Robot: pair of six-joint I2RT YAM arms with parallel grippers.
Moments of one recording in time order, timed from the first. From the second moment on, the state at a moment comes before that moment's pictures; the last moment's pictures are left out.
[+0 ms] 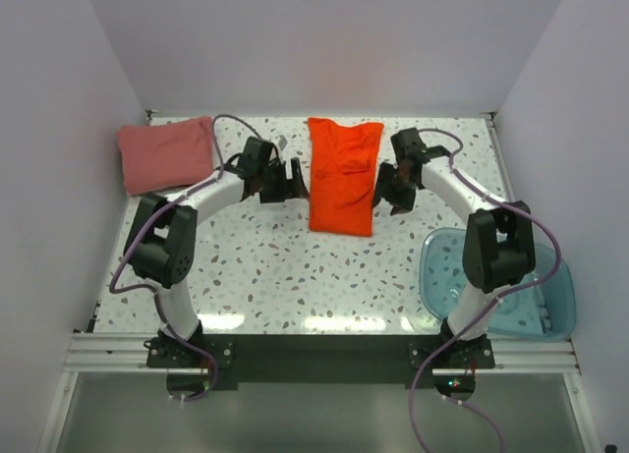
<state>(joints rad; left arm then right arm) -0.38 1.86 1.32 -0.28 0.27 -0.49 0.28 1.82 1.47 -0.83 -0.07 0.55</state>
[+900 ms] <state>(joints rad) -0.47 1.81 1.06 -0.09 0.33 -0.58 0.34 1.79 1.17 -0.61 -0.12 0.63</state>
